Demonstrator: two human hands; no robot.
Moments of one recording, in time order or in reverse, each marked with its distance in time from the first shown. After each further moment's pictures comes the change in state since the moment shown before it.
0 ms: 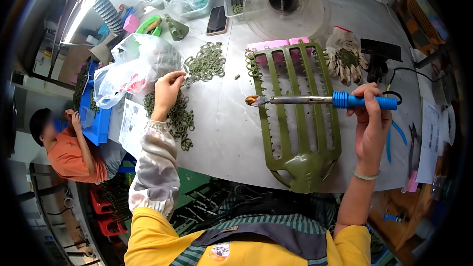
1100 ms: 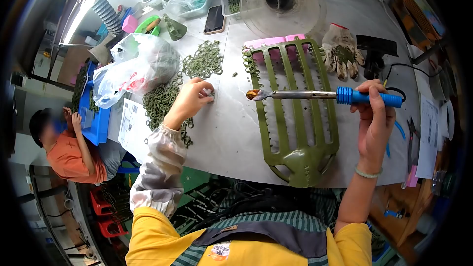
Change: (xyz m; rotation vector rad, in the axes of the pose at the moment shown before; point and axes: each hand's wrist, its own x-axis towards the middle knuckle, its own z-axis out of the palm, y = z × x) left_hand -0.039 0.062 0.022 0.075 -0.494 0.171; right_hand -0.004 -0.011 -0.006 0.016 0.030 -0.051
